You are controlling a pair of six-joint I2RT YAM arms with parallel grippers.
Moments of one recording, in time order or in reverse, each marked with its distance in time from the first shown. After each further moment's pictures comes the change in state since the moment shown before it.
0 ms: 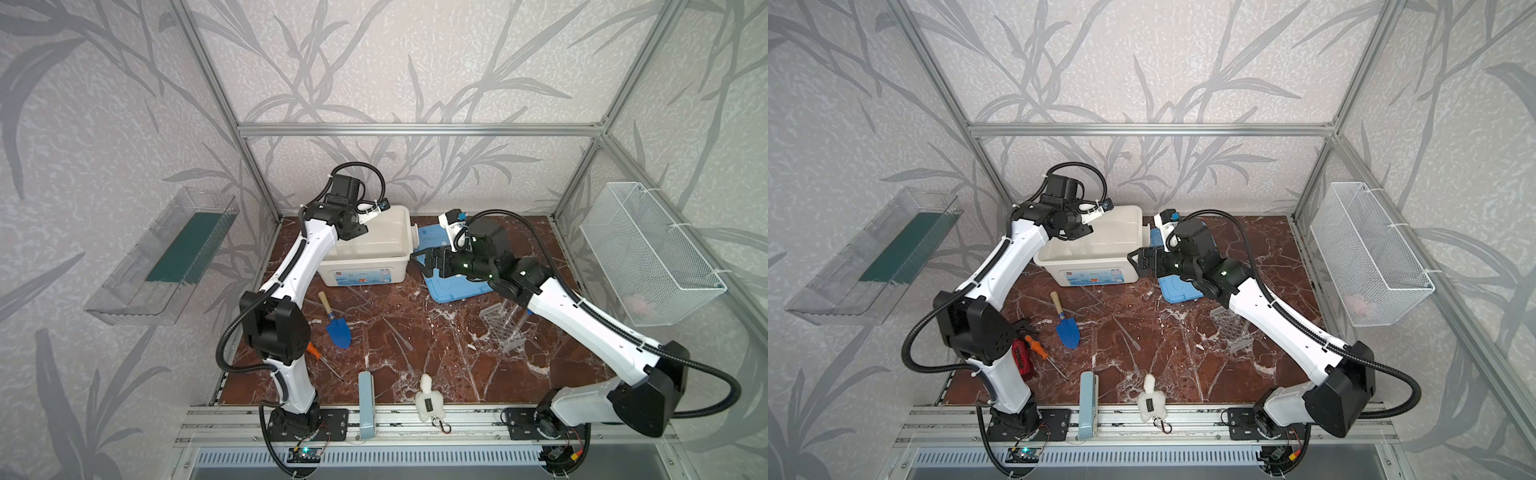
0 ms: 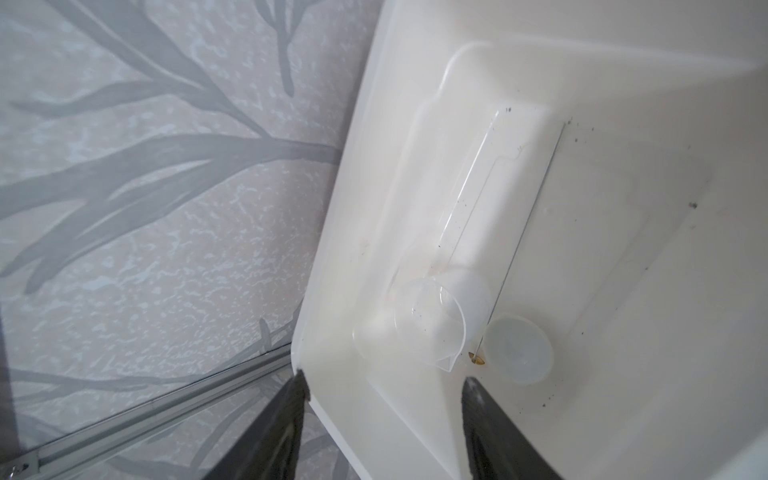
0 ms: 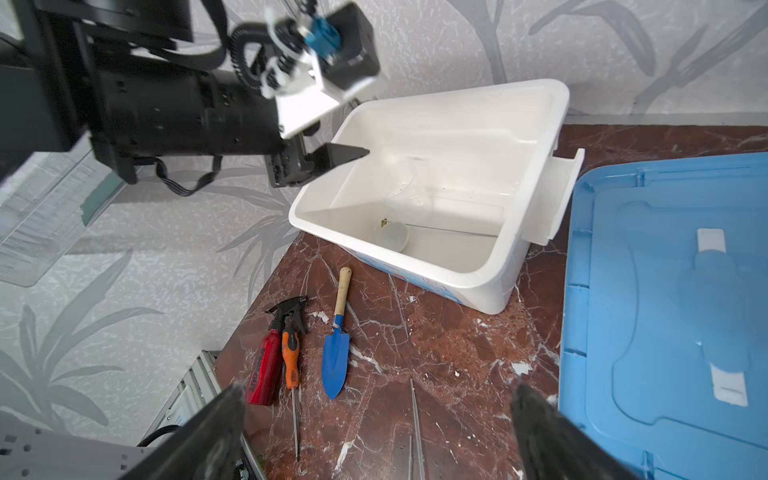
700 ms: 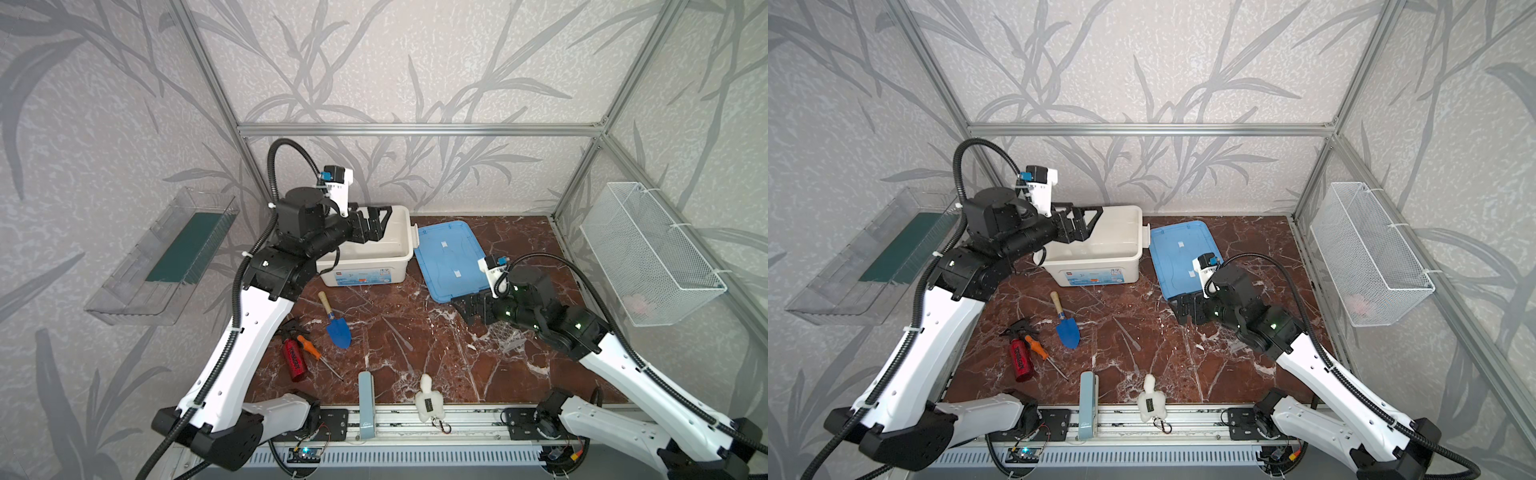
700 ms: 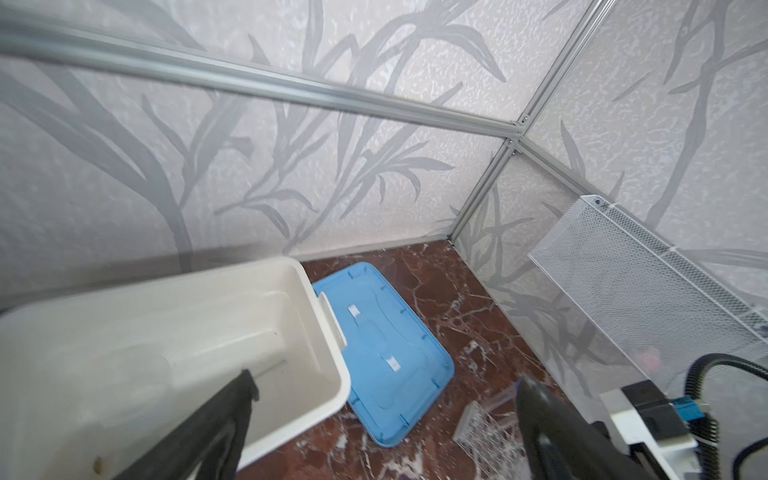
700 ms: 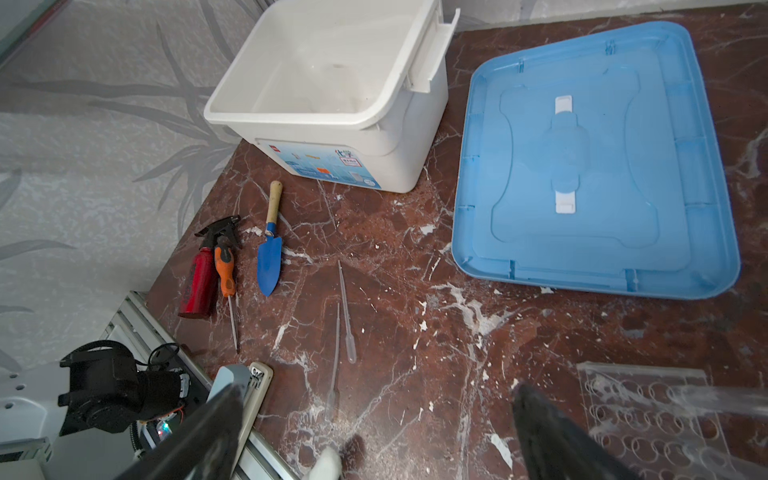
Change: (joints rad) left arm -0.146 -0.574 -0.302 0.186 0.329 -1.372; right arm 0.000 -0.443 -0.376 -0.243 0.112 -0.029
